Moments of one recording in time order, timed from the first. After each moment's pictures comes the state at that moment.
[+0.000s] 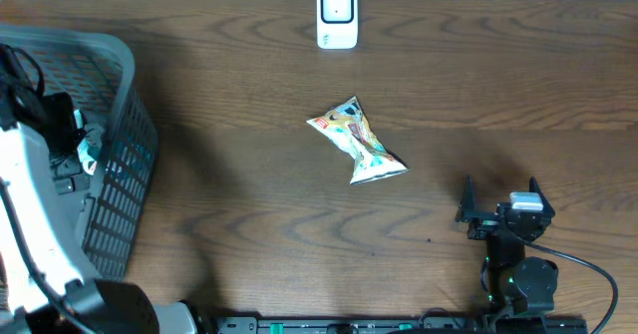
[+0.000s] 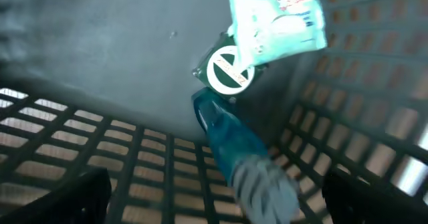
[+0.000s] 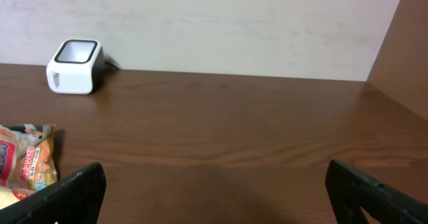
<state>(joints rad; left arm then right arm) 0.50 1.56 1.59 -1.32 -0.10 -1.35 0.05 0.01 0.01 -0.06 0.13 -0.06</state>
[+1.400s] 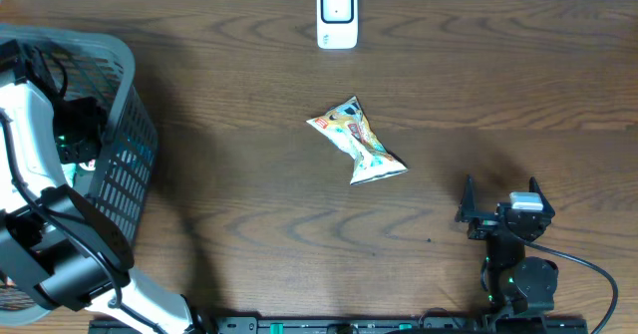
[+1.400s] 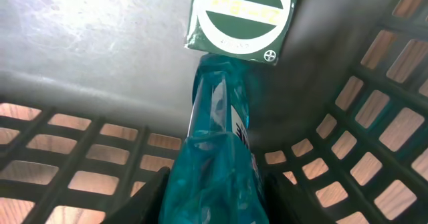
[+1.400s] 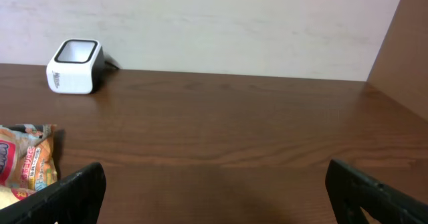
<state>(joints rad) 0.50 1.87 1.64 -1.29 0.10 -1.23 0.05 0.01 0.01 -0.06 0.13 -0.06</state>
